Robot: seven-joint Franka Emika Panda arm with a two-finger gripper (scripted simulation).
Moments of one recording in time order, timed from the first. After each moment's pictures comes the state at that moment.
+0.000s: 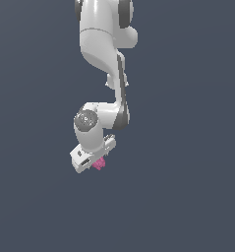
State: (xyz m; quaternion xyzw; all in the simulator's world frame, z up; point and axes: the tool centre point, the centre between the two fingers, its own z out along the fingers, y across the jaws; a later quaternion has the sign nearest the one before) arm 0.057 -0.090 0.043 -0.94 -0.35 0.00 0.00
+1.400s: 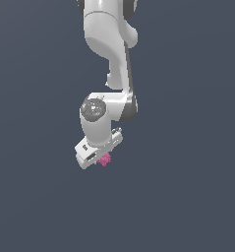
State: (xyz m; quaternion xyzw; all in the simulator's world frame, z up) arm 0.056 -0.062 0.085 -0.94 -0.35 0.00 0.00
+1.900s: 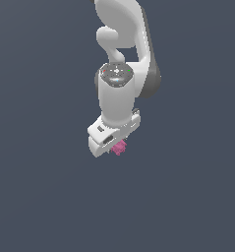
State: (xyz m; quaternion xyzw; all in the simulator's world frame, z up) arm 0.053 -0.001 0.183 -0.94 -0.35 0.00 0.00
